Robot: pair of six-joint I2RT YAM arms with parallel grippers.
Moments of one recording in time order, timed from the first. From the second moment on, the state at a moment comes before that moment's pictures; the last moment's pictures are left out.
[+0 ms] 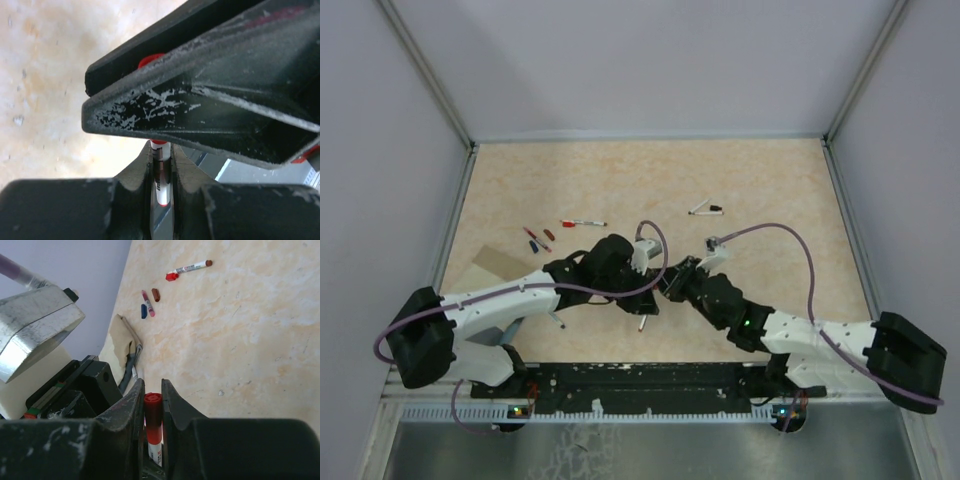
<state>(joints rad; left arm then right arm) -0.96 1.35 0.84 -0.18 0.30 -0.48 1.04 1.00 0.34 0.47 0.35 0.98</state>
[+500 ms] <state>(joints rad) -0.97 1.28 0.91 -0.44 0.28 -0.45 1.21 1.07 0.35 0.53 0.58 1.12</state>
